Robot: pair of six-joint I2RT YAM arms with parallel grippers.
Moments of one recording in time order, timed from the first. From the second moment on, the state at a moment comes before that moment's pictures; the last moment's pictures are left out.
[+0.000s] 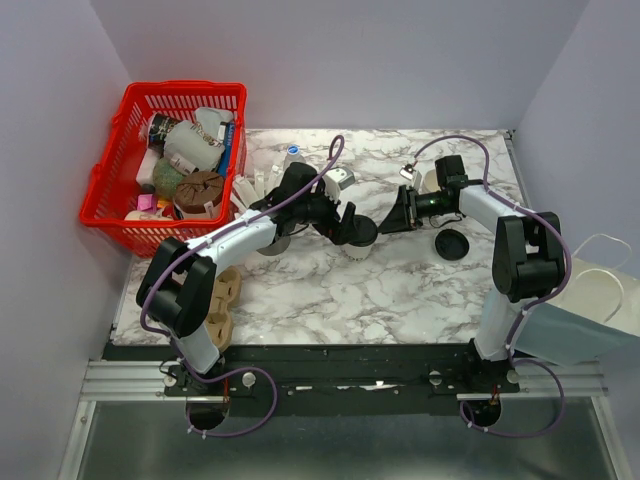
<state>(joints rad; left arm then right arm) -0.58 1.69 1.17 -0.07 0.56 -0.05 0.12 1.87 1.26 -0.52 -1.10 0.05</state>
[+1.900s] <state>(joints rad) -0.49 1.73 1.12 0.05 0.54 -0.30 0.18 1.92 1.31 -0.53 -1.14 -0.05</state>
